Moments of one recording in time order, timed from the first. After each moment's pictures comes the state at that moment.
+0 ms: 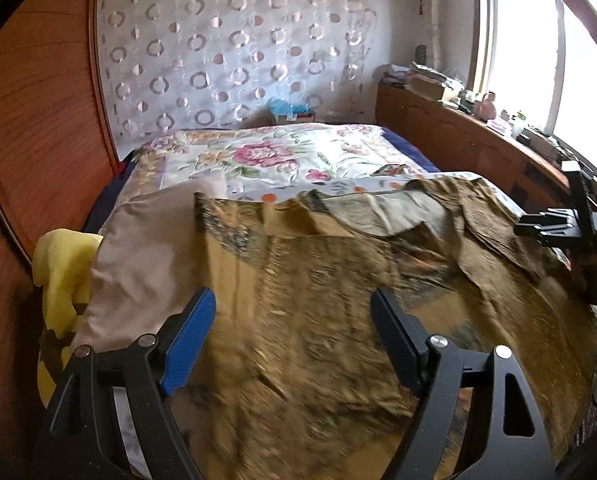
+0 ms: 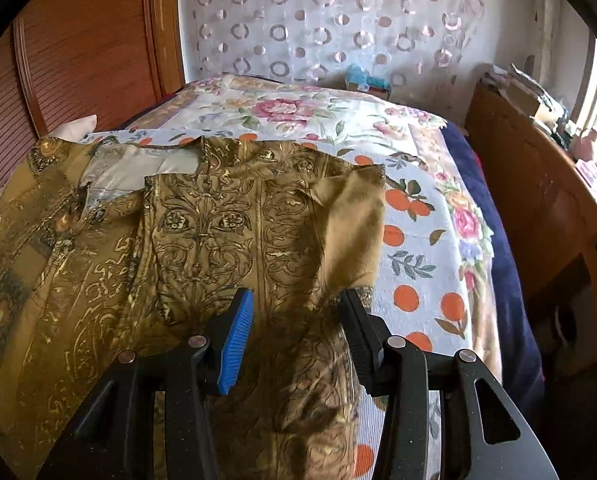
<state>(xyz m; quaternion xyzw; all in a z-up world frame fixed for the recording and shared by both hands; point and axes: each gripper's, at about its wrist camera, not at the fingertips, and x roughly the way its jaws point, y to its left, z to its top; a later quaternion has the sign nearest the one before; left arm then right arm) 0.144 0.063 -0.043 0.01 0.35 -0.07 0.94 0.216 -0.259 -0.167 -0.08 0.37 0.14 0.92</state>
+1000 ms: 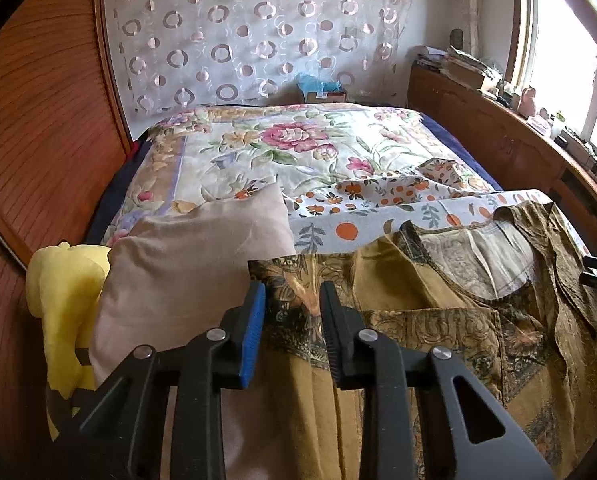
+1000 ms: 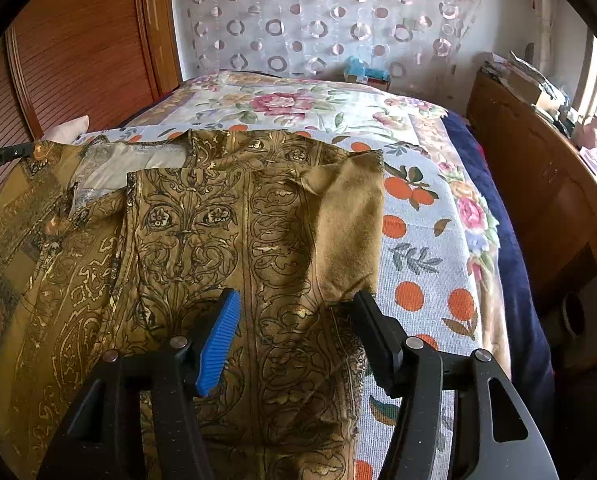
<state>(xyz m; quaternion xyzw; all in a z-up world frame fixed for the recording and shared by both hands) 0.257 0.104 -0.062 0.01 0.39 -0.03 0.92 0.217 -0.271 -0.182 -0.07 0.37 0.14 0.92</state>
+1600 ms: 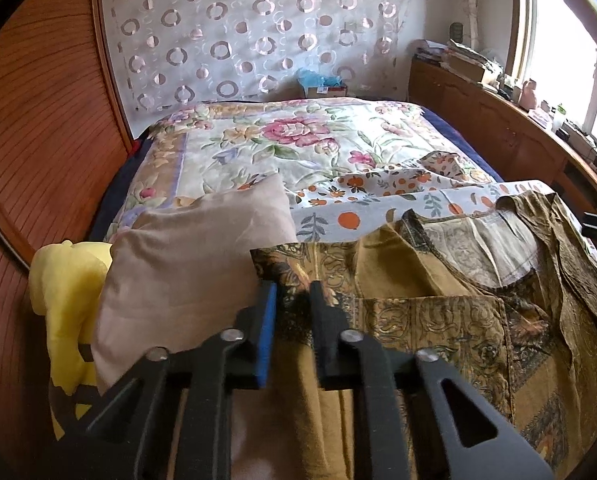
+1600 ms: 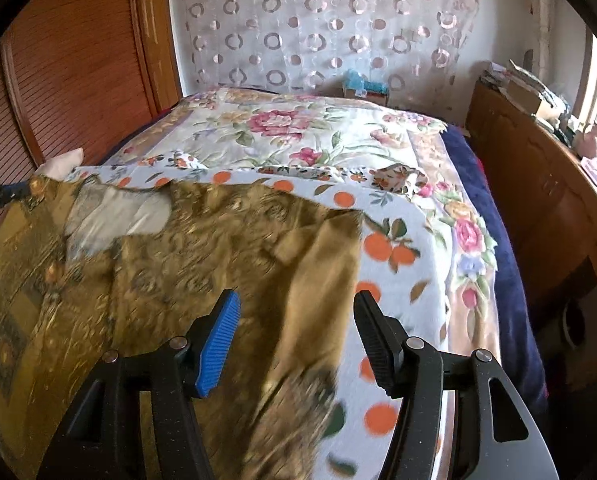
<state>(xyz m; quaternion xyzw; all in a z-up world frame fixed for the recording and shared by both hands) 0.252 0.103 -0.065 0.02 0.40 -0.03 0.92 0.262 -0.285 -0.158 -0.06 0.36 0.14 0.92</state>
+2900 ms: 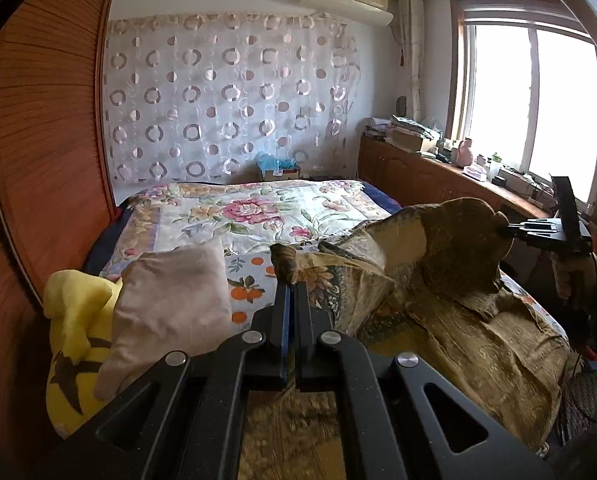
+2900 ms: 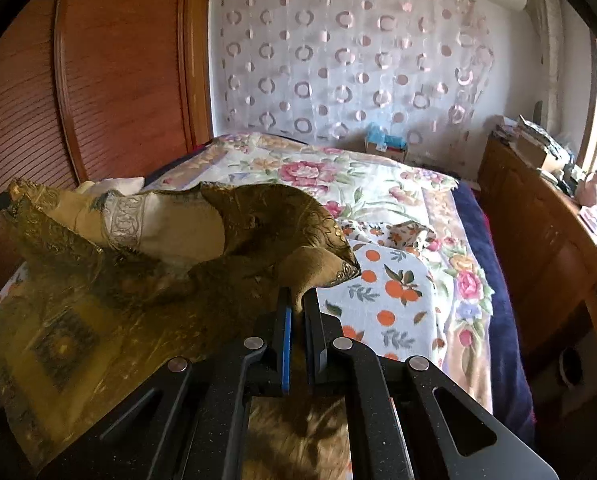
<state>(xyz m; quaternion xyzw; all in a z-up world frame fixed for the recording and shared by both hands) 0.076 0.066 0.016 -0.01 0.25 -0.10 0.96 0.134 -0.278 -0.124 -0.08 0.25 0.18 0.95</state>
